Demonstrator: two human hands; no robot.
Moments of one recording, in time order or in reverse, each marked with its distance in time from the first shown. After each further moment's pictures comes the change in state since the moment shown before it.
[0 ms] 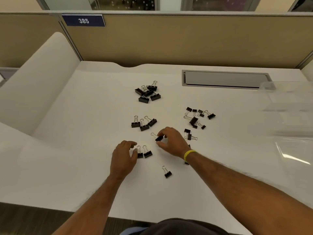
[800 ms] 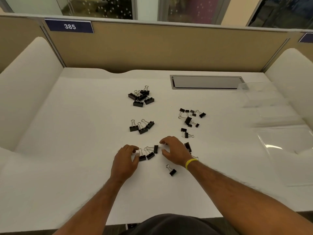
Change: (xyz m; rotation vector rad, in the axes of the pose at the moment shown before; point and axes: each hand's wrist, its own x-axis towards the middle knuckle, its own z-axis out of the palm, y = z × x) left_hand 0.006 -0.031 -0.009 -0.106 -0.140 0.133; right_hand -0.037 -0.026 0.019 -0.054 0.017 0.176
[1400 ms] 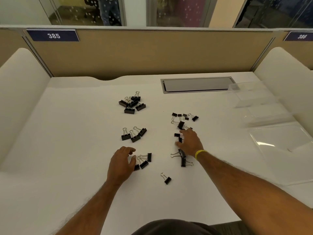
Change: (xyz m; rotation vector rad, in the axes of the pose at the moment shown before) left_hand 0.031 0.010 0.007 0.026 -0.024 0.048; right_hand 0.023 0.072 -0.055 -0.122 0.067 0.439
